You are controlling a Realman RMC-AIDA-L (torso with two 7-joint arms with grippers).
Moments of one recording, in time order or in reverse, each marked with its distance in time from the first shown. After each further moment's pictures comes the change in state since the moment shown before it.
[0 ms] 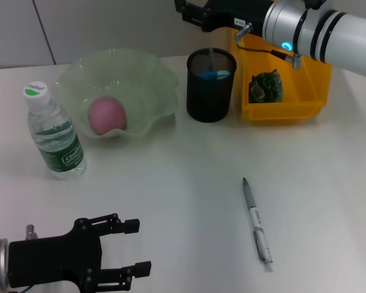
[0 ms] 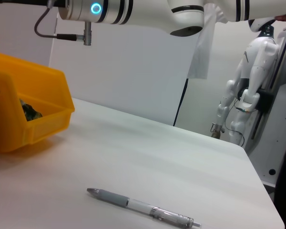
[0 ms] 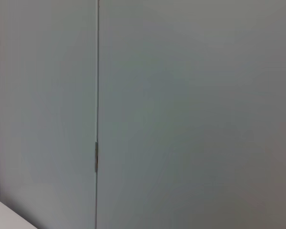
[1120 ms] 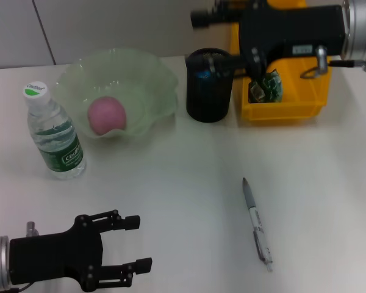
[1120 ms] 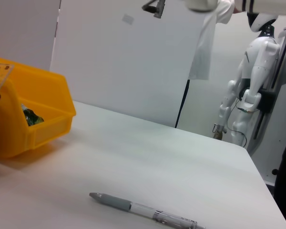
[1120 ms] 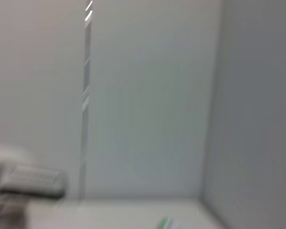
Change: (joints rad) left arm -0.002 -0.006 -0.006 0.010 -0.002 -0.001 0.011; right arm -0.155 -0.116 0.075 -0.380 -0.266 -0.814 0.252
